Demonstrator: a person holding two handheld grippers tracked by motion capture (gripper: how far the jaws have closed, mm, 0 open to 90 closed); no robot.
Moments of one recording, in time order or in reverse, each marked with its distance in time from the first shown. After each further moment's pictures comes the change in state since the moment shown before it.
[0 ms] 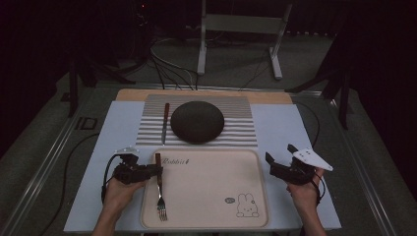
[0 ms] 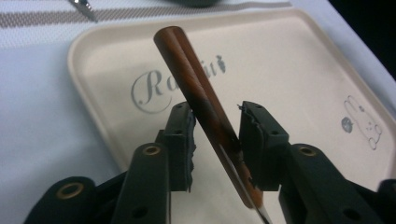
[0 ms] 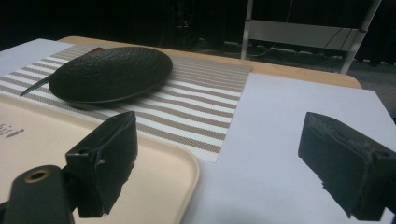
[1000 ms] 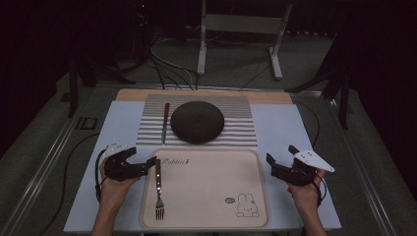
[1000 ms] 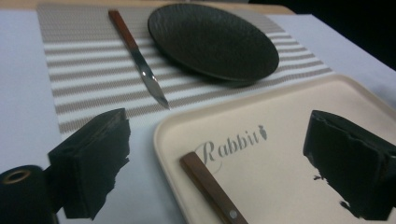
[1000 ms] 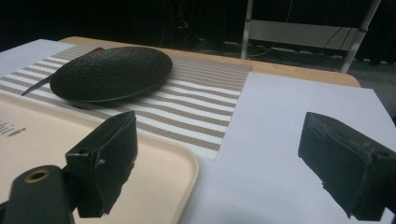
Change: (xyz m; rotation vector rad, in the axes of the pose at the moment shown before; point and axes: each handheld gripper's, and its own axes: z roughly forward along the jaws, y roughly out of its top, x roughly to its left) left arm -0.015 0.011 -0.034 -0.291 0.240 0.111; right arm -0.001 -0.002 -0.004 -0.002 0.001 0.005
